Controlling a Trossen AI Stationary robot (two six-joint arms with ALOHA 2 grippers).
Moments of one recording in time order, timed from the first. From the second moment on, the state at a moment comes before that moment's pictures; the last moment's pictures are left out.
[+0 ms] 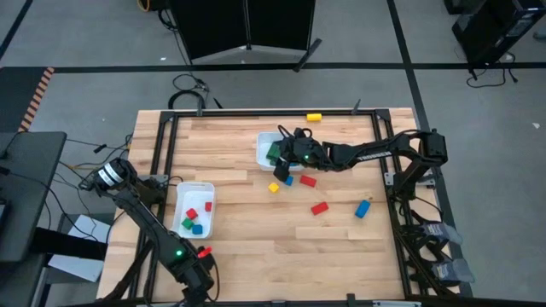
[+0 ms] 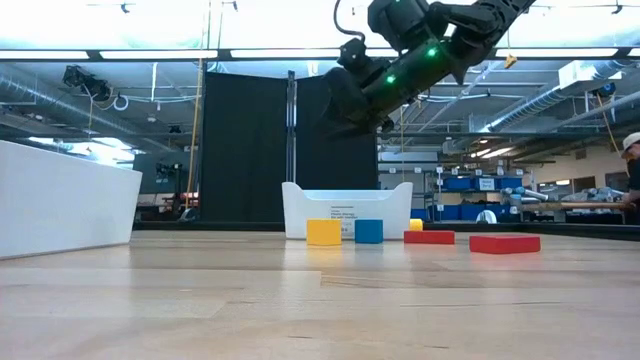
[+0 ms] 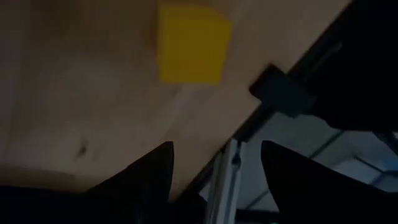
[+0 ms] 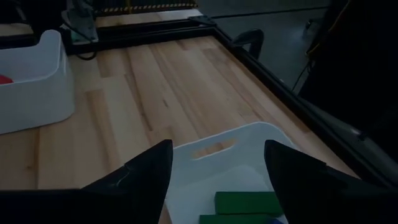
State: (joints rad) left arm -0.87 1.70 1.10 -0.70 0.36 -1.47; right arm -0.14 1.68 0.97 0.25 0.31 0.08
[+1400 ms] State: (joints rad) left arm -0.85 1.78 1.09 -0.68 0.10 -1.34; right arm -0.14 1.68 0.97 0.26 0.31 0.06
